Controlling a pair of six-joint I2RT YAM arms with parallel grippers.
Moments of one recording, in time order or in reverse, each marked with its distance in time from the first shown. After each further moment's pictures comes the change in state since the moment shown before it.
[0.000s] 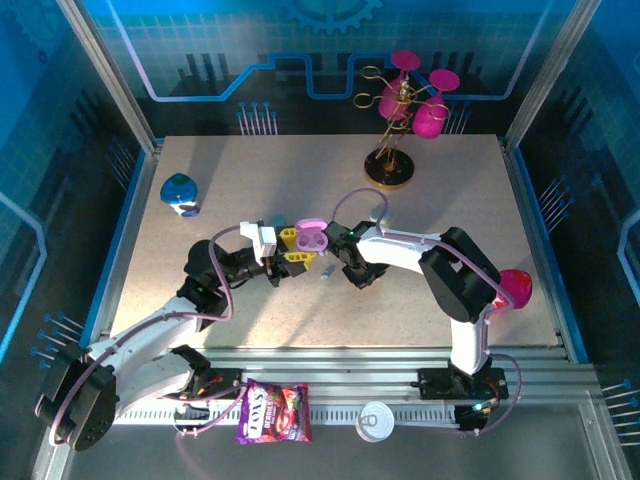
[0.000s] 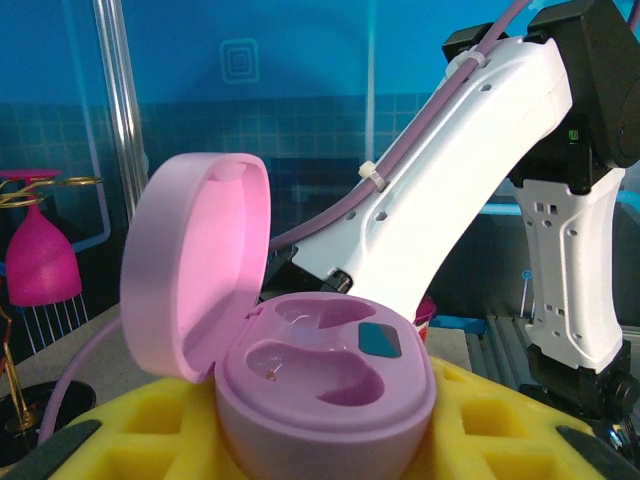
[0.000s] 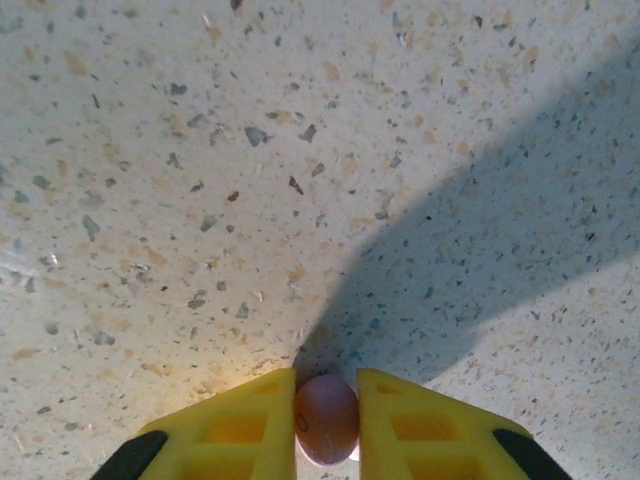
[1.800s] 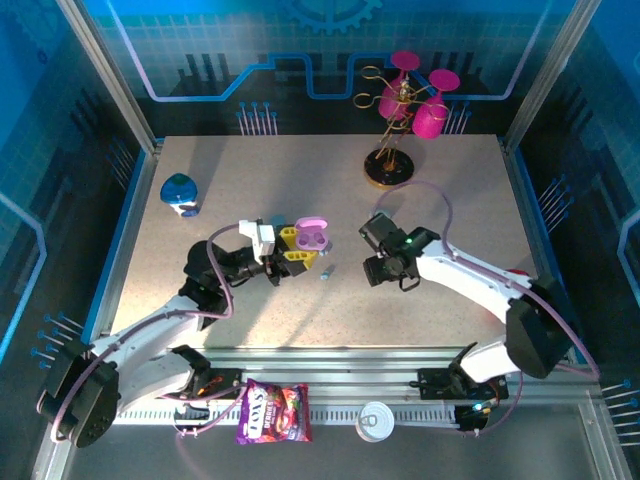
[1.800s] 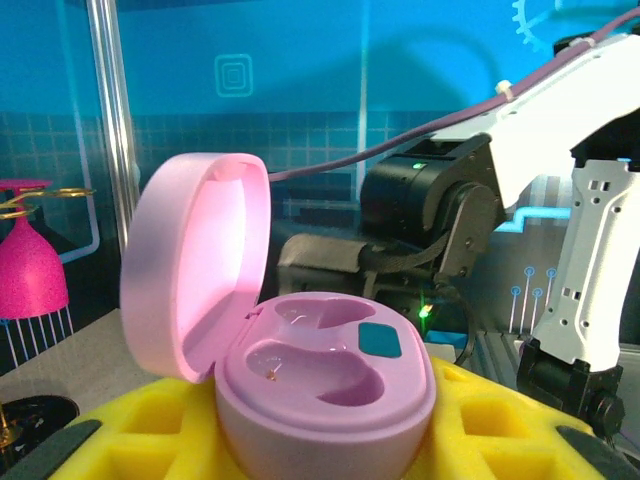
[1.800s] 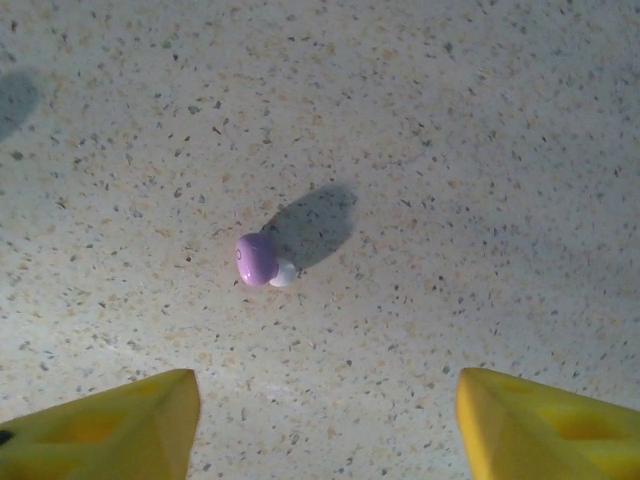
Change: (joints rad) left arm -0.001 0.013 0.000 0.057 0.011 -0.046; right arm -0.082 -0.458 -0.226 0.068 -0.109 0.061
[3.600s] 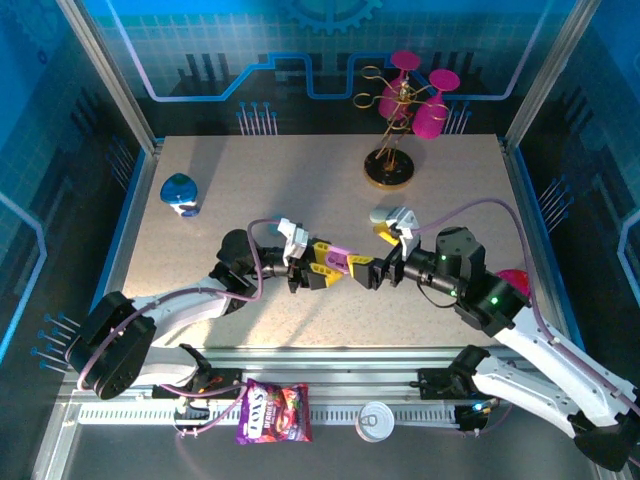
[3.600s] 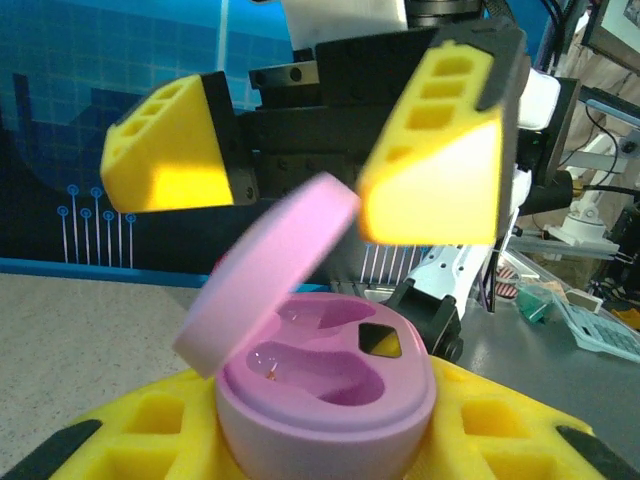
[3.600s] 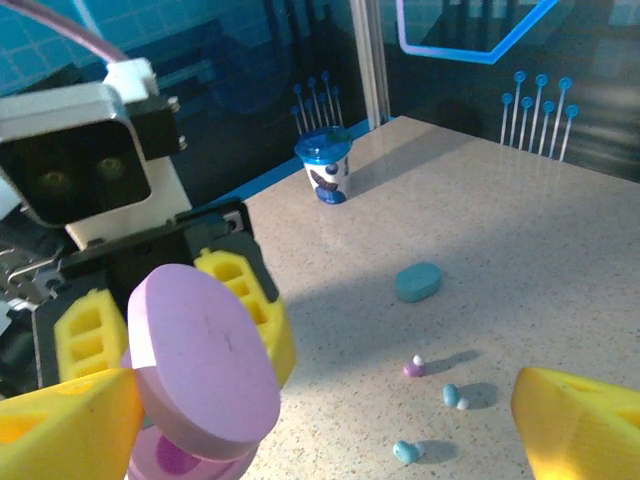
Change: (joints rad) left arm -0.099 0.292 0.093 0.128 0.251 -0.134; right arm 0.035 -0.694 -0.200 0.570 -0.464 -0.178
